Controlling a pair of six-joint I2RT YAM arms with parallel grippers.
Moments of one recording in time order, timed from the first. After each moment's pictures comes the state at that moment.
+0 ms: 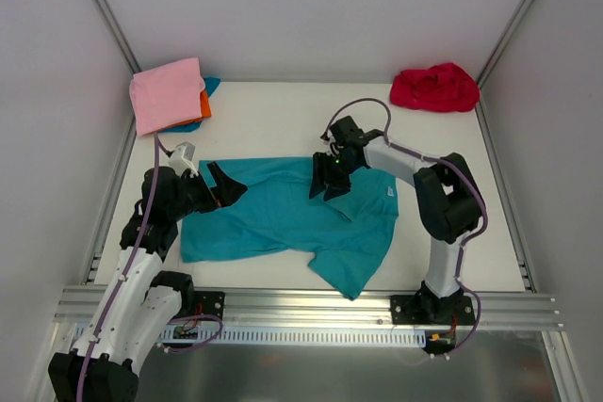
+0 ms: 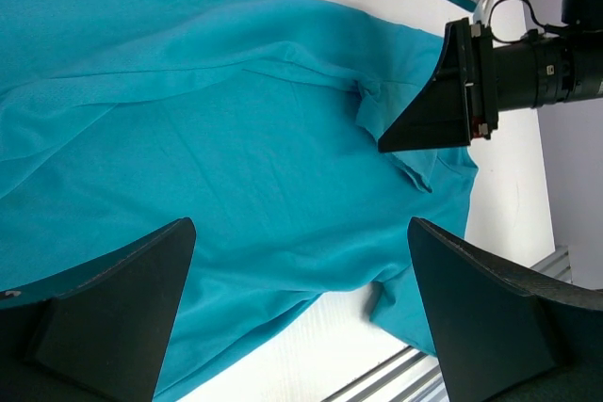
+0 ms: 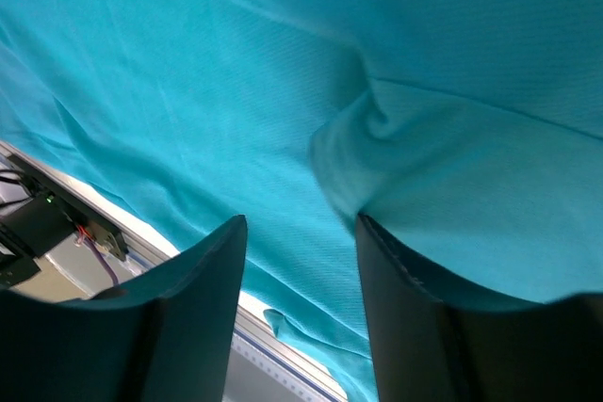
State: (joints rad) left arm -0.12 0.67 0.54 -0.34 0.39 -0.56; right arm 0.55 1.93 1.34 -0.63 -0.44 0.47
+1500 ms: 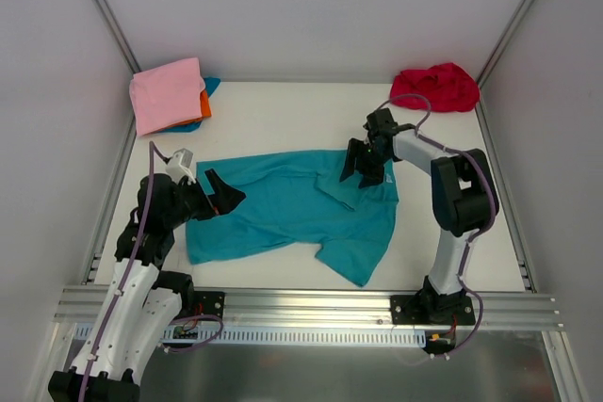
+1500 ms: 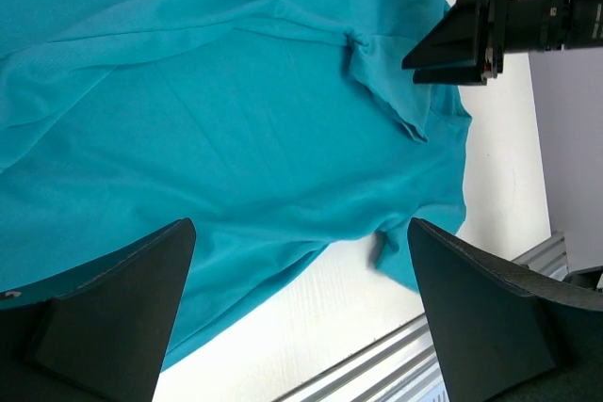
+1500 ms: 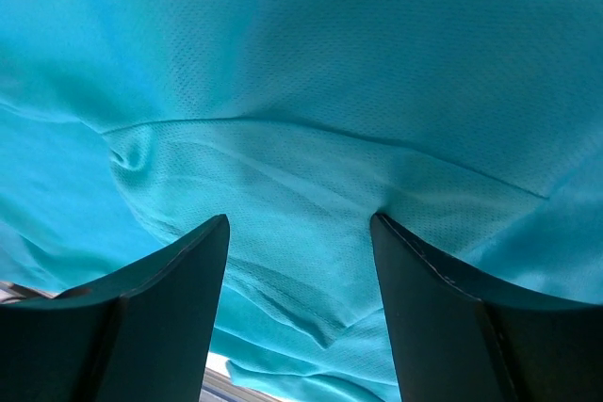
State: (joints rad) left arm -0.12 0.58 0.54 -0.44 0.40 -0.56; right arm 0.34 1.92 1.28 -0.60 -0.28 0.49
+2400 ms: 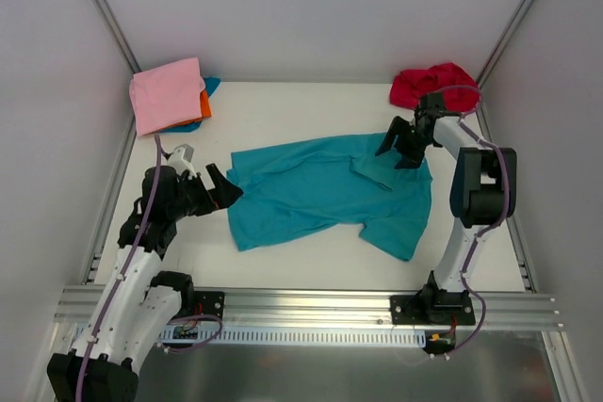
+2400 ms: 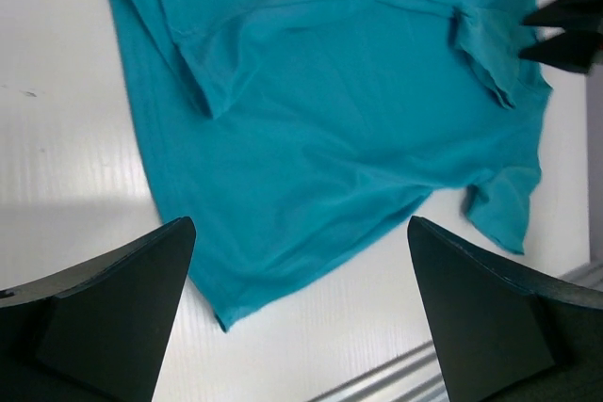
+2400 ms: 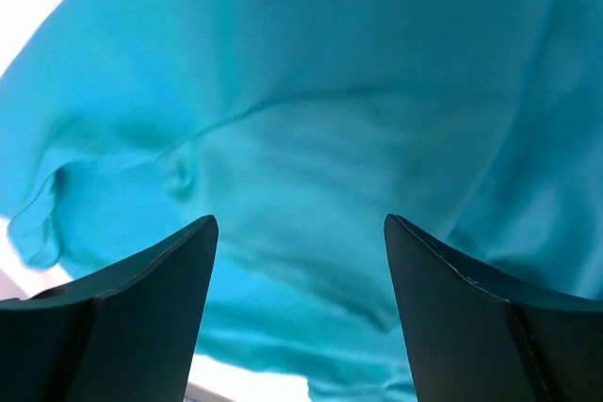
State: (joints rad) left arm -0.12 0.65 0.58 -0.48 0.34 -0.52; right arm 0.03 2.00 1.45 -0.65 -0.33 0.45
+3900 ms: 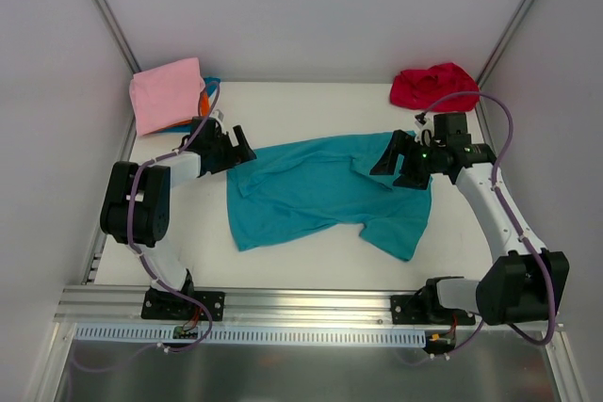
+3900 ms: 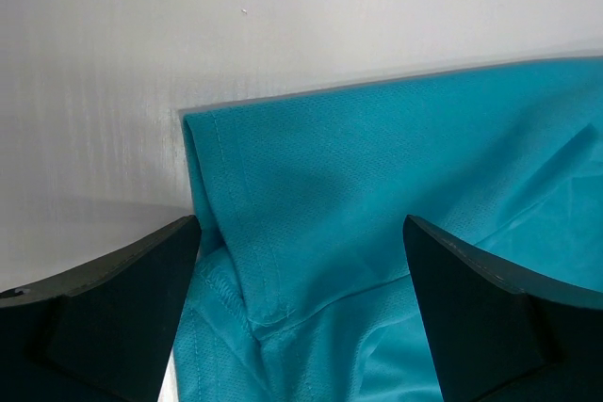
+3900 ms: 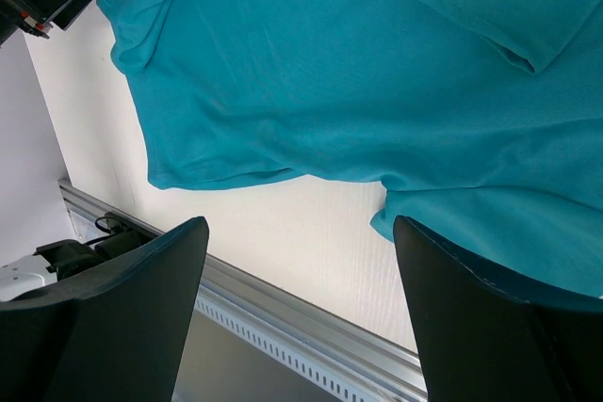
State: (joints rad) left arm -0.13 1.75 0.93 0.03 0.23 -0.48; right arm 0.12 1.28 1.10 -0.80 -0.48 0.42
